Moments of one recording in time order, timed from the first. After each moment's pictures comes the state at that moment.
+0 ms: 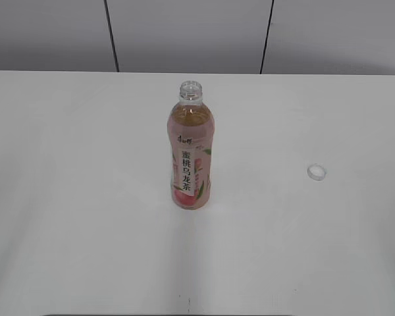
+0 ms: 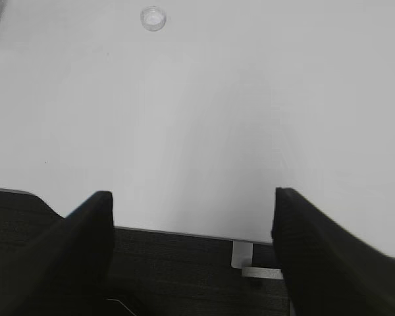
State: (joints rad) left arm -0.10 0.34 -0.74 -0.10 1.16 0.01; right arm 0.19 0.24 -0.51 -0.04 1.10 -0.05
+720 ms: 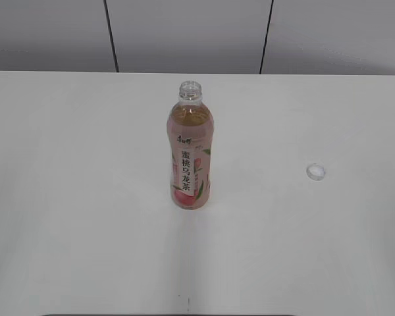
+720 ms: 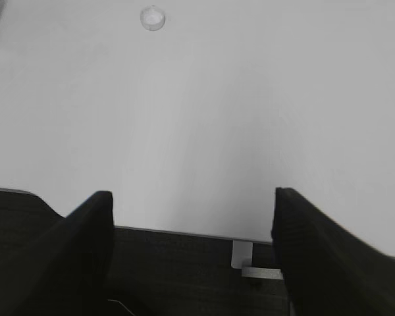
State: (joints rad) left arm -0.13 0.30 -0.61 -0.04 1.13 0.01; right arm 0.19 0.24 -0.51 -0.04 1.10 -0.05
